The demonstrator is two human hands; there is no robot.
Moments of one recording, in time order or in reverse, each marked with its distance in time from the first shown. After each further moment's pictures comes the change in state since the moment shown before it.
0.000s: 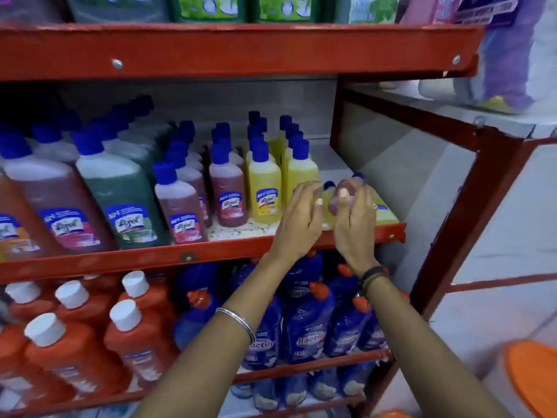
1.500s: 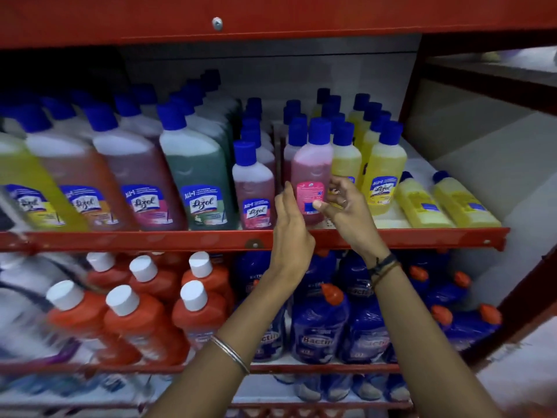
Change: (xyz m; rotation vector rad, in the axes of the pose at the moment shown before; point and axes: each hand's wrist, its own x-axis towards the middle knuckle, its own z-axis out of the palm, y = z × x) left_hand -0.050 -0.058 -0.096 0.255 0.153 -0.371; right_hand -0.012 -0.045 0.114 0.503 -0.499 0.234
